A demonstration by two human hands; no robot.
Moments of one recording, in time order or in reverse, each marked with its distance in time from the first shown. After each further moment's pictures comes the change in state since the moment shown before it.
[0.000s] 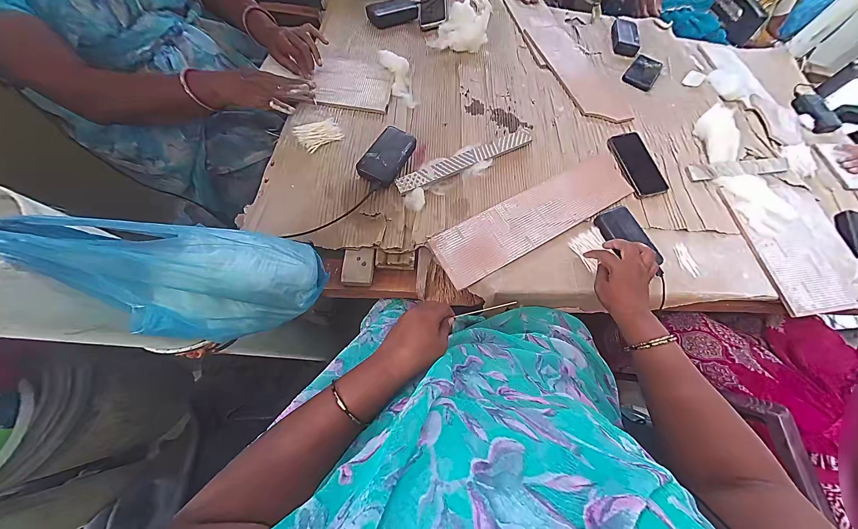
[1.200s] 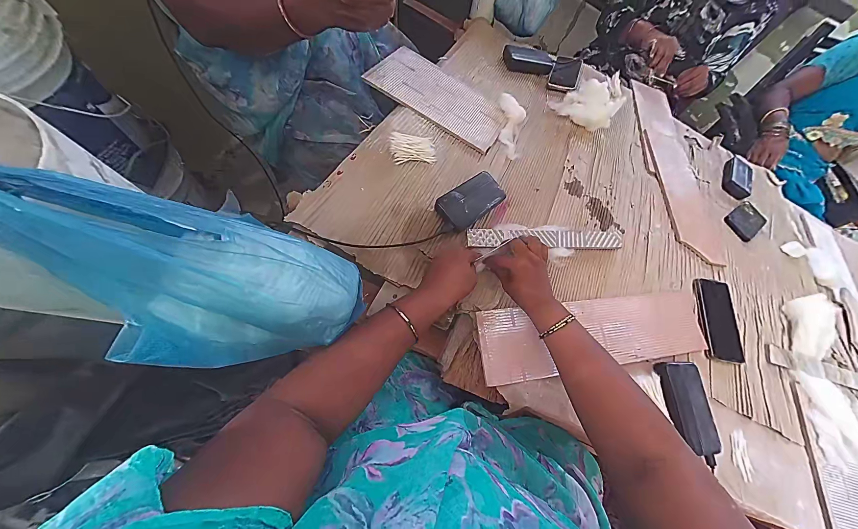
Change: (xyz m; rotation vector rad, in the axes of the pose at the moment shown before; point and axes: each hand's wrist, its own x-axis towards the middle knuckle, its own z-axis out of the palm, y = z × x) left_hand 0.169 -0.082 -0.088 -0.208 0.390 -0.274; right_hand 0.190 -0.198 0.144 0.177 -0.117 -0.777
